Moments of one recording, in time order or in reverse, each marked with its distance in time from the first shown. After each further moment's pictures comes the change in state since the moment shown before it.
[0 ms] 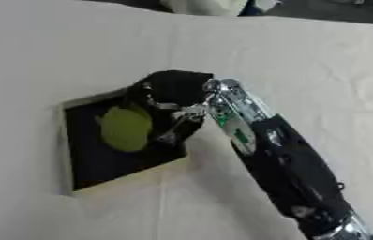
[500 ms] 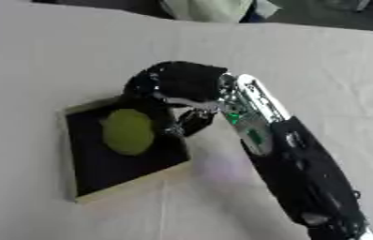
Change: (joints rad) left arm 0.000 0.000 0.000 0.000 0.000 0.002 -0.002; right arm 0.004 -0.021 -0.062 -0.153 -0.118 0.020 -0.013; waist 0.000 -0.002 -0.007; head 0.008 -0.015
